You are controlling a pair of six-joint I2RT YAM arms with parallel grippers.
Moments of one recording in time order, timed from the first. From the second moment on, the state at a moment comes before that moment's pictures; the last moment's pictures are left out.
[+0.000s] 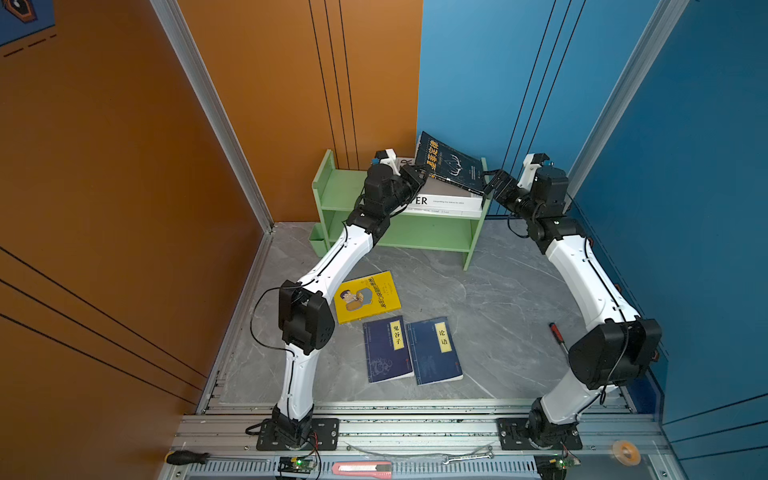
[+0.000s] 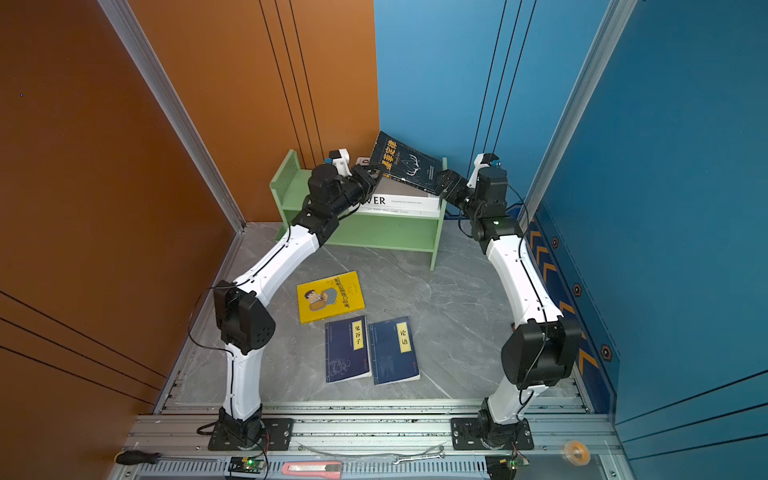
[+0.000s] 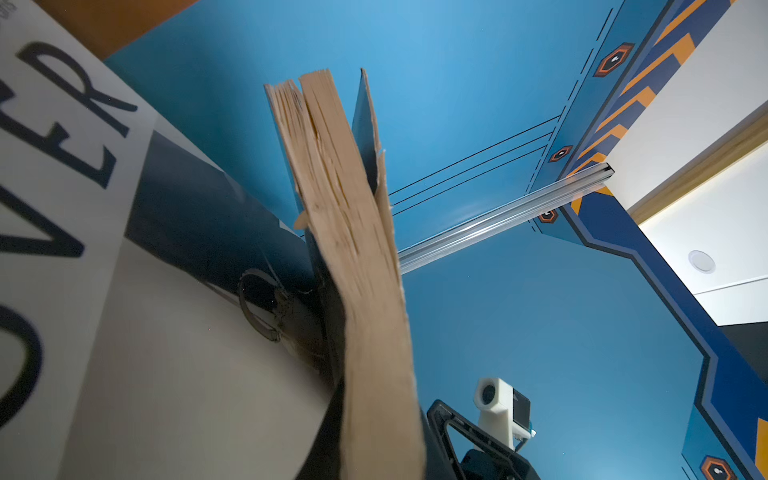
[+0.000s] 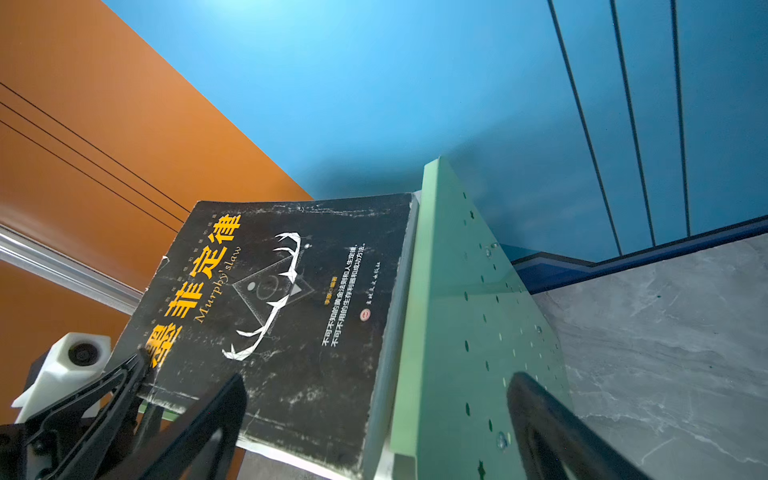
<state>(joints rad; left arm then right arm) -0.47 2.10 2.13 0.07 0.24 -1.20 0.11 1.69 1.73 -0.23 -0.22 0.64</state>
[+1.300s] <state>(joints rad) -0.50 2.09 2.09 0.08 0.19 -1.21 0.13 1.75 1.74 -0.28 -0.21 0.62</state>
